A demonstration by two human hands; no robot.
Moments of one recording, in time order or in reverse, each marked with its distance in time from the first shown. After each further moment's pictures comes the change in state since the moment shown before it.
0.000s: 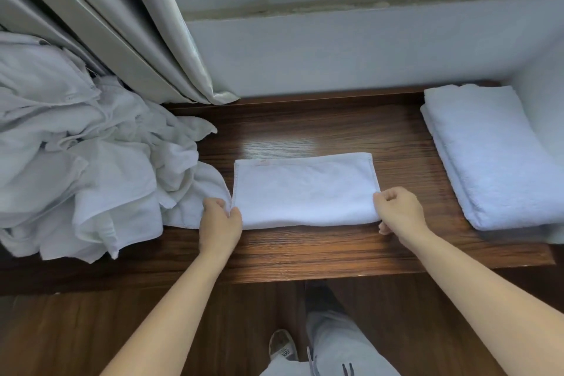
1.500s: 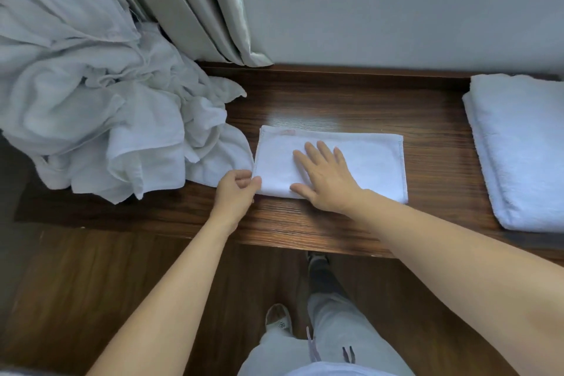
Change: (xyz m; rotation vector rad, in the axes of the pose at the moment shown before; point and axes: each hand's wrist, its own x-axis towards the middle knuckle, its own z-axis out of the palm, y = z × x) left_hand -0.005 -0.028 -0.003 -0.391 -0.105 -0.054; right_hand -0.015 -0.054 0.126 -0.941 -0.256 -1.085
